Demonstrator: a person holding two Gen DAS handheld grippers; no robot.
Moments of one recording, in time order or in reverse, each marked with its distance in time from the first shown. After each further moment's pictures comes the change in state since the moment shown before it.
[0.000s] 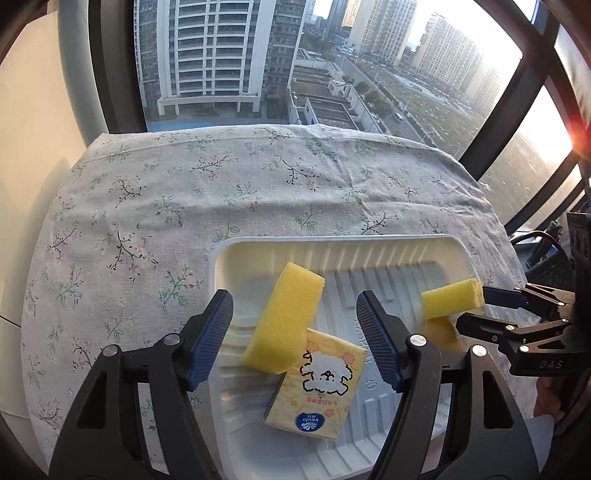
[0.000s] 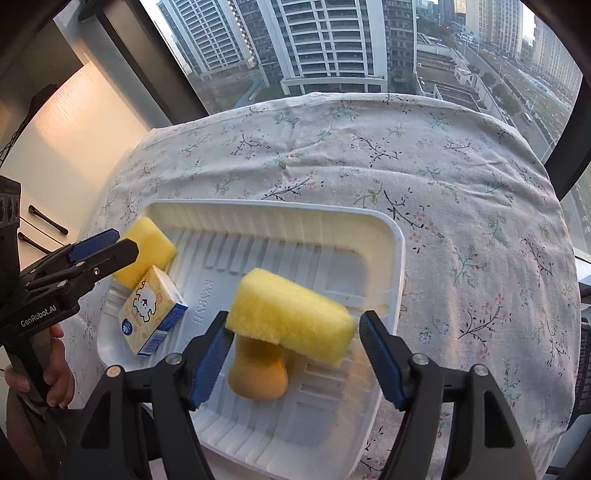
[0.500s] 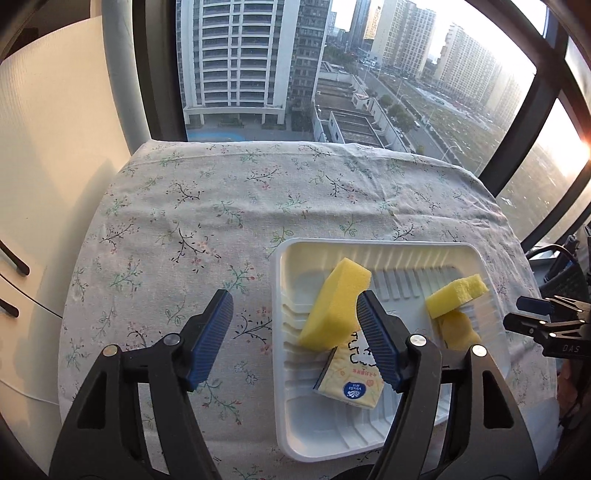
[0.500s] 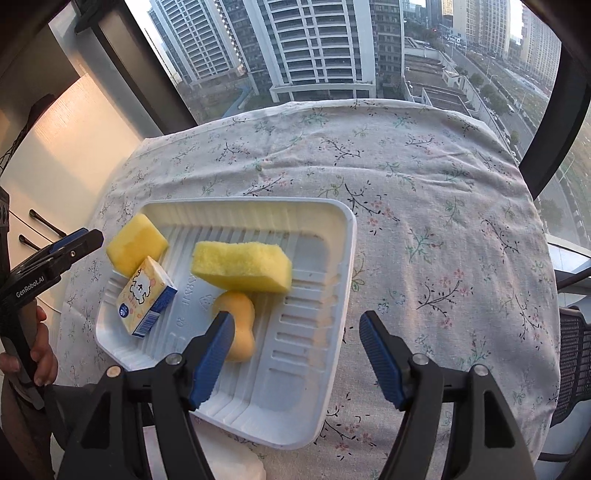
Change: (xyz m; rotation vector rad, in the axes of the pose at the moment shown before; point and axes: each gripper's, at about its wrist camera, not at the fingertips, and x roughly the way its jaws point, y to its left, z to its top) left arm -0.045 0.029 -0.013 -0.044 -0.064 0.100; right arm -0.031 -0.026 -0.024 0.042 -0.027 -0.048
